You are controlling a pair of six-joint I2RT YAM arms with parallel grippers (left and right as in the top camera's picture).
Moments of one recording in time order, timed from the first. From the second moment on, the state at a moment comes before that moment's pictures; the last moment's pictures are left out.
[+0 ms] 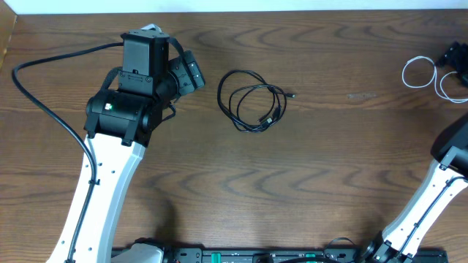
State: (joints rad) left arm -0.24 1.38 1.51 -0.92 -0.09 -0.56; right arm -0.53 2.55 2.47 -1.16 -0.19 0.17
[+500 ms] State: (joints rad) left arm -0.24 1.38 1.51 -0.90 -0.09 -0.56; right arm -0.48 2.53 2.30 -1.02 -0.20 0.12
